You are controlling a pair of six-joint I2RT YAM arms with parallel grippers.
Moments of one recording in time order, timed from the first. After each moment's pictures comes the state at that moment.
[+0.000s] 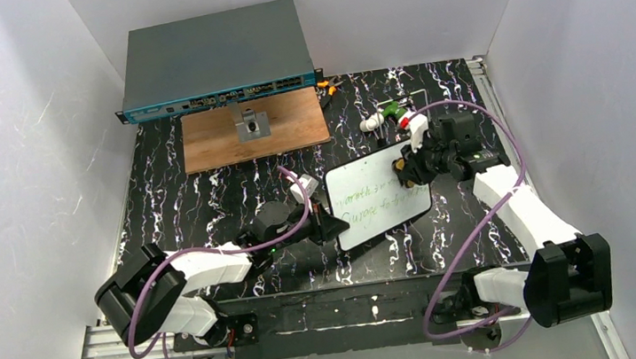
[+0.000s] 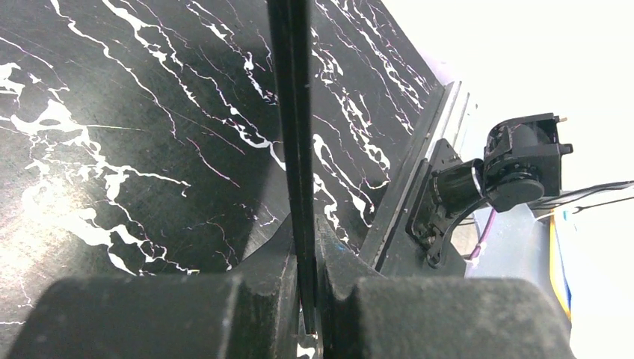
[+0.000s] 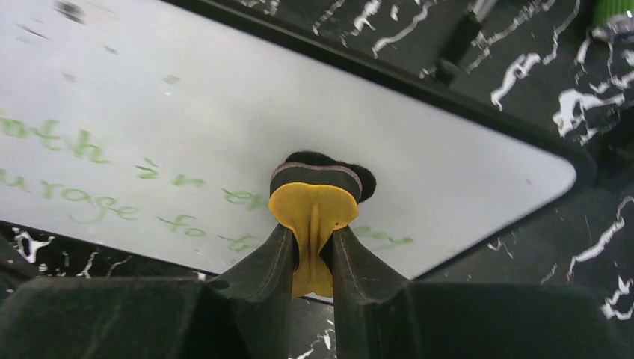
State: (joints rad) left arm -0.88 1.36 0.42 0.71 0.28 -0.60; right arm 0.24 1.19 0.88 -0.46 -0.49 -0.36
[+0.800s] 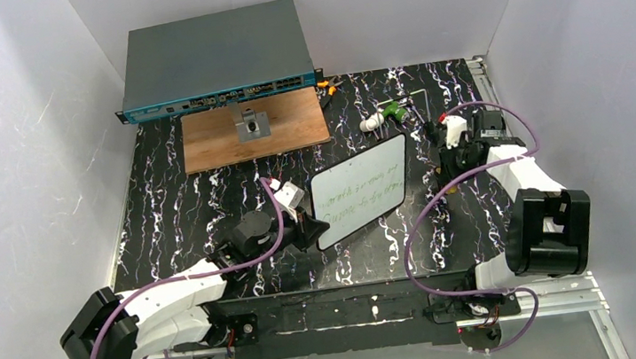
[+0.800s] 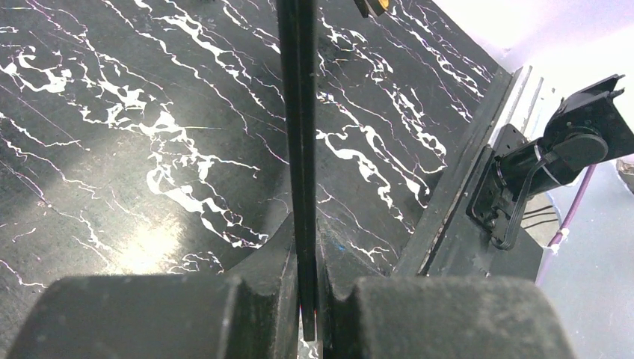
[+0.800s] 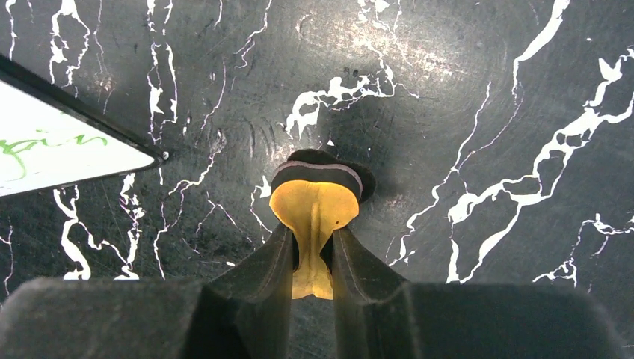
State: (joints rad) left arm -0.89 1.03 0.36 0.42 0.14 -0.37; right arm -0.11 1.44 0.91 -0.55 -0.38 -0.37
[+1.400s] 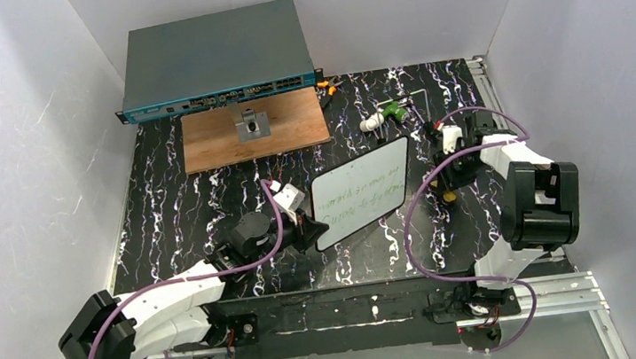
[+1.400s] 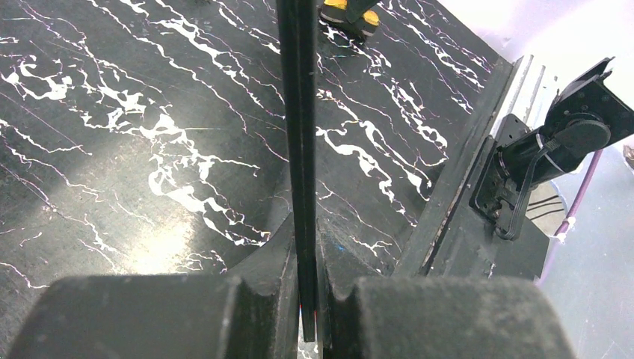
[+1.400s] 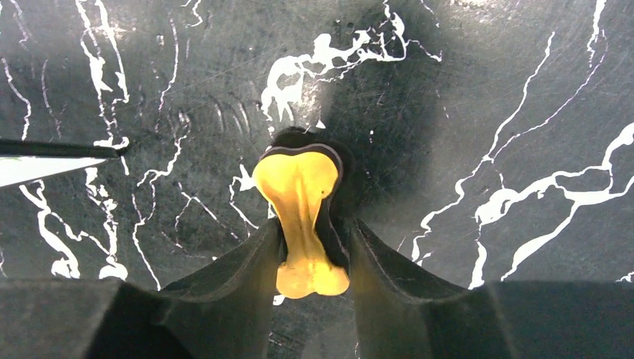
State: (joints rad) left arm -0.89 1.01 0.35 0.42 0.16 -0.33; right arm -0.11 1.63 0.98 -0.64 -0.33 -0.37
